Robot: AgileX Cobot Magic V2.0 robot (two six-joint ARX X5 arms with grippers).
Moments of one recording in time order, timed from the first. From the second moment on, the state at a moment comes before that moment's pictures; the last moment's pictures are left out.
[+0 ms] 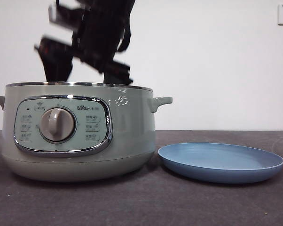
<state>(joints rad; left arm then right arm) -0.44 0.70 1.27 -0.85 -0.57 0.07 0.86 2.13 1.91 -0.86 -0.05 -0.13</state>
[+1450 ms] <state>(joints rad) -0.44 0.92 1.27 -0.63 -0.13 0.07 0.49 1.29 1.56 -1.26 0.39 0.15</state>
